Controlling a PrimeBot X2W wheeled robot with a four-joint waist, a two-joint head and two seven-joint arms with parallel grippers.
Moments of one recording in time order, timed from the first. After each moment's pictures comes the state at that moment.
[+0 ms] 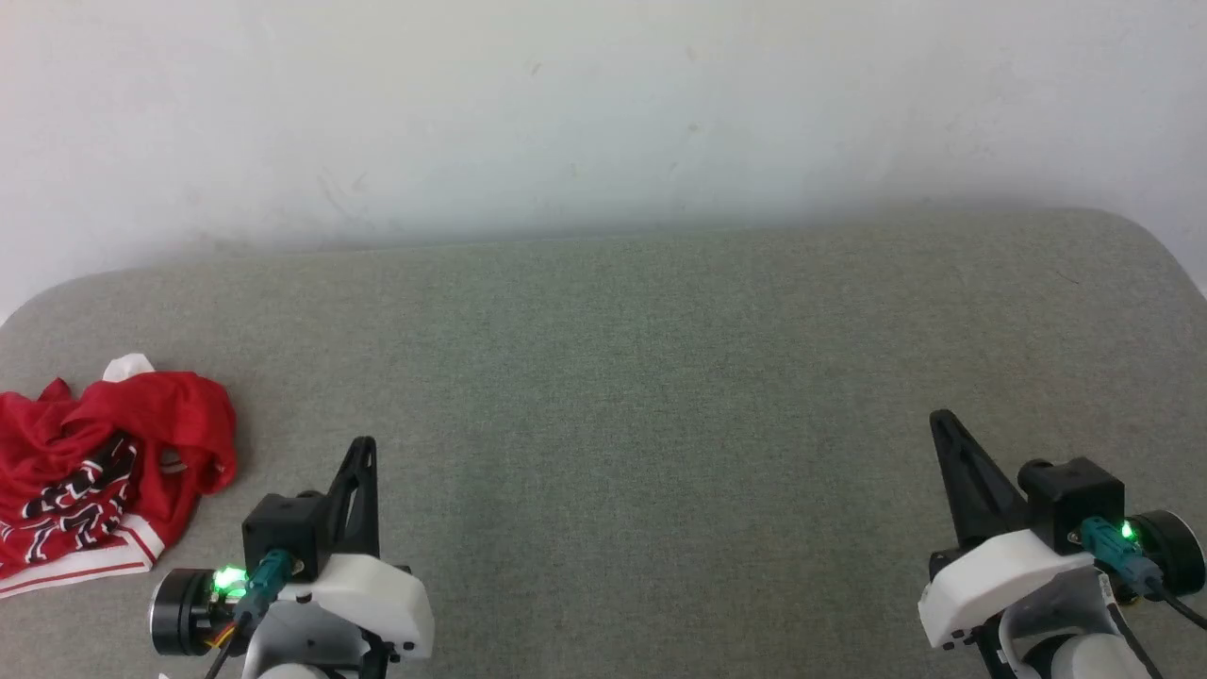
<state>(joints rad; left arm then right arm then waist) 0.01 0.05 0.00 0.00 0.00 0.01 0.00 0.01 -0.05 0.00 0.00 0.00 0.13 0.00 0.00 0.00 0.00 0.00</state>
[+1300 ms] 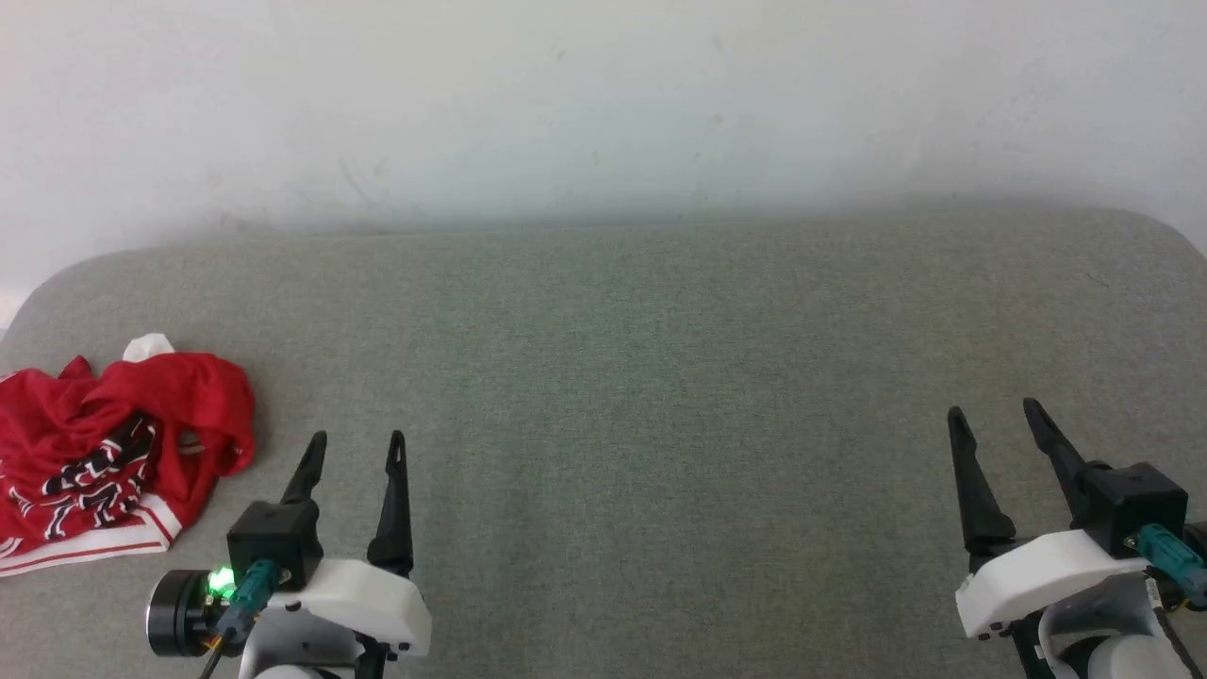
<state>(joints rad) 0.01 0.05 0.00 0.00 -0.04 0.00 -0.05 0.01 -0.05 -0.07 0.02 0.04 0.13 -0.05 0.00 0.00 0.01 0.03</state>
